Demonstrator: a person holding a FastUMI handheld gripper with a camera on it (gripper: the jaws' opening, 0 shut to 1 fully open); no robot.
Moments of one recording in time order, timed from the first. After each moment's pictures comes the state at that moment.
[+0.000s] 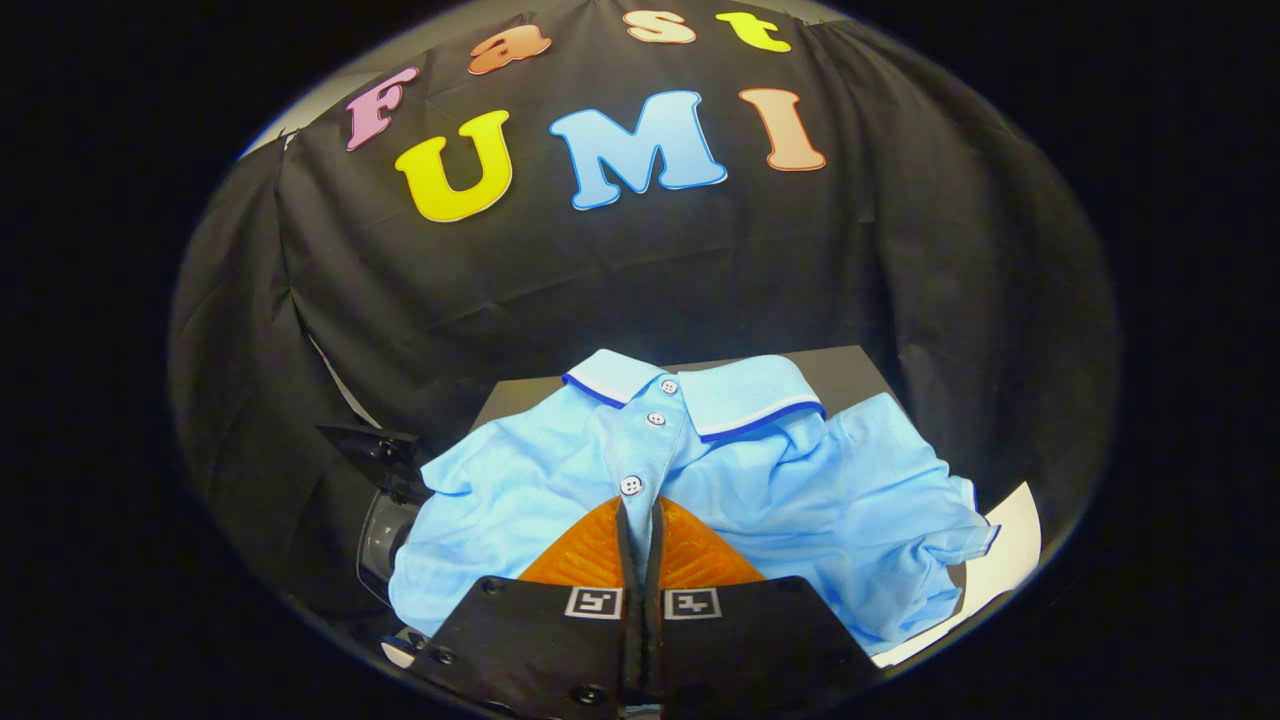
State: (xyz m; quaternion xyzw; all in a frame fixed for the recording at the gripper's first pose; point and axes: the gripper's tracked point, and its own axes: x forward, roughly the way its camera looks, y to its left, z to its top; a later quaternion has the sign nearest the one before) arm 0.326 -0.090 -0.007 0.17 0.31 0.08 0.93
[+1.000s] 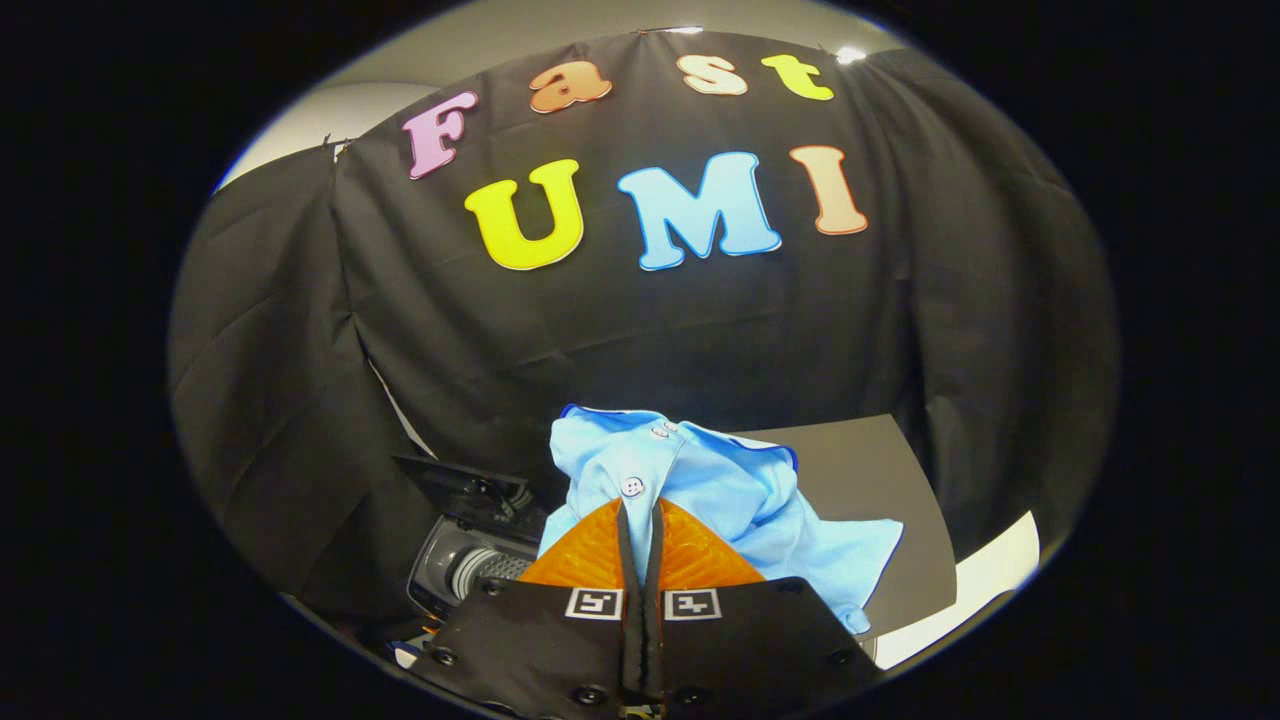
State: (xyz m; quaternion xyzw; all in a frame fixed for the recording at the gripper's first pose) arm 0.299 -0.033 0.099 0.16 0.24 0.12 0.95
